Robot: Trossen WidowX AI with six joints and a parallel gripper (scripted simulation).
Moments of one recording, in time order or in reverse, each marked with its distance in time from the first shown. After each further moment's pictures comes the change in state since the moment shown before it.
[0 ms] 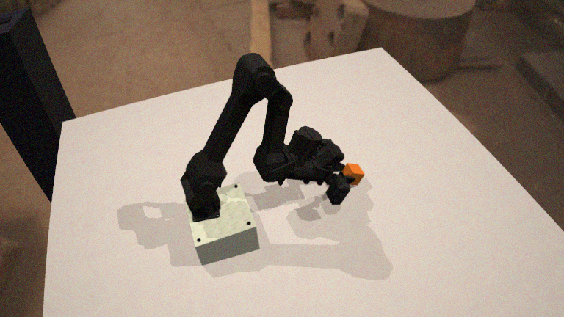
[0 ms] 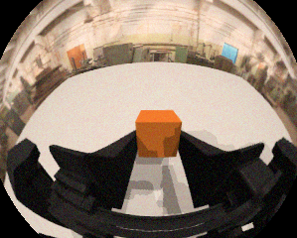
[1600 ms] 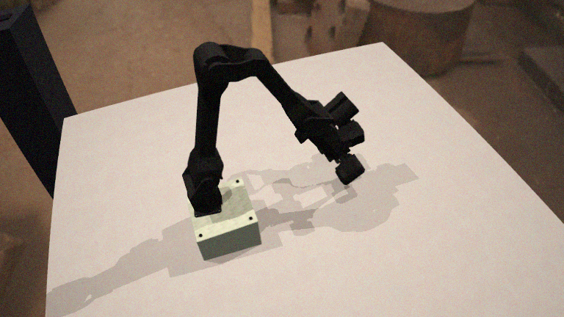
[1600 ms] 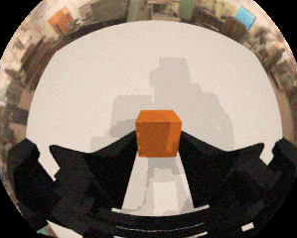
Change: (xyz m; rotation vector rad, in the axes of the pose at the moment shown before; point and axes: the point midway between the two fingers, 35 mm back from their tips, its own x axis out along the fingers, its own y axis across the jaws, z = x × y) arm -0.006 0.000 0.028 -0.007 0.508 0.001
